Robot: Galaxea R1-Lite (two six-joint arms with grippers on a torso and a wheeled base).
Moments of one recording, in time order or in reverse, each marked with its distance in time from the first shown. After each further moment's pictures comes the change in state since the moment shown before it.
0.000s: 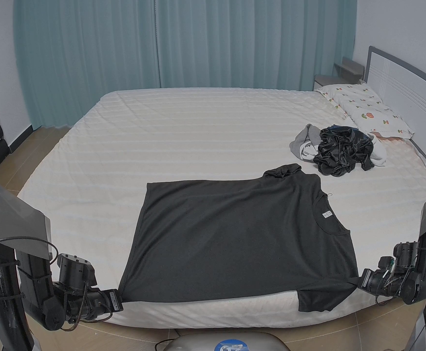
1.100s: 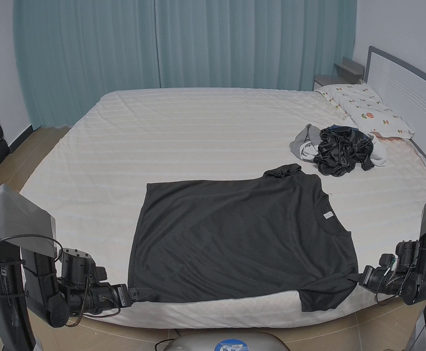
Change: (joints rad) left arm 0.015 0.055 -0.068 -0.106 -0.260 0.050; right arm 0.003 0.003 0.008 -0.069 0.081 0.043
